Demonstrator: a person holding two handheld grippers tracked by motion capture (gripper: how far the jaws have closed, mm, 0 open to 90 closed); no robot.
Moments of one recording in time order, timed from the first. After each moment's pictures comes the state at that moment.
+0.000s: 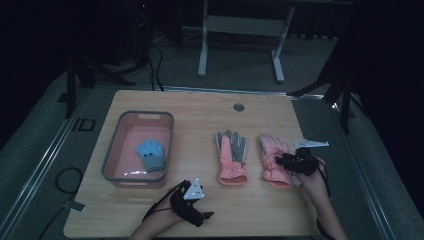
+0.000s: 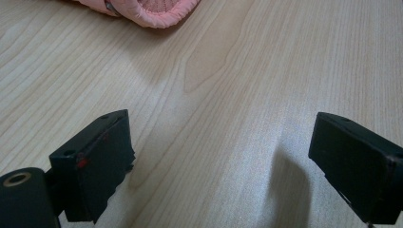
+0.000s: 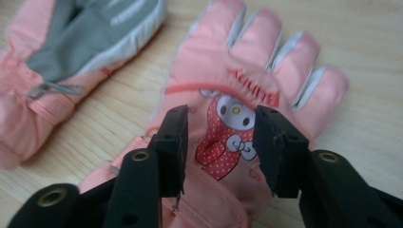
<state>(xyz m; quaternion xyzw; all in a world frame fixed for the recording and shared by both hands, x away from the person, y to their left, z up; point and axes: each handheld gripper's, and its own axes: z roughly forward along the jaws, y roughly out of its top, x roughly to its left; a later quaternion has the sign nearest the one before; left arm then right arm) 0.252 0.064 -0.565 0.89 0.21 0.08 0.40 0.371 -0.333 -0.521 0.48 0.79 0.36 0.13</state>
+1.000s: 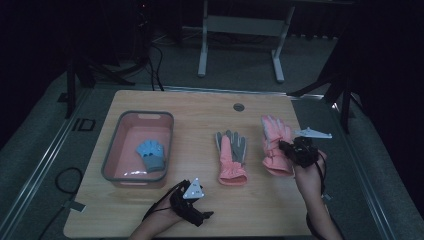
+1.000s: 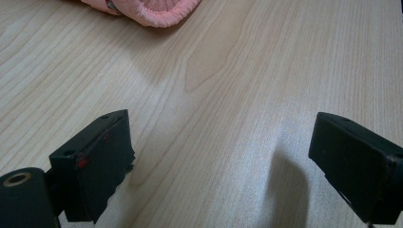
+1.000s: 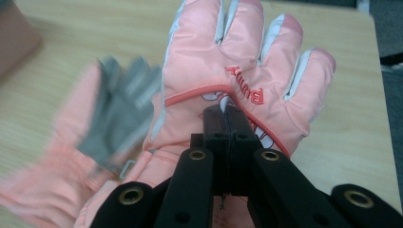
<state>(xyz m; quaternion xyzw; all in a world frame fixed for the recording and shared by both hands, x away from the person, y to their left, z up) 0.253 0.065 -0.565 0.89 0.21 0.07 0.40 0.352 -0.288 -0.440 0.51 0.74 0.38 0.22</state>
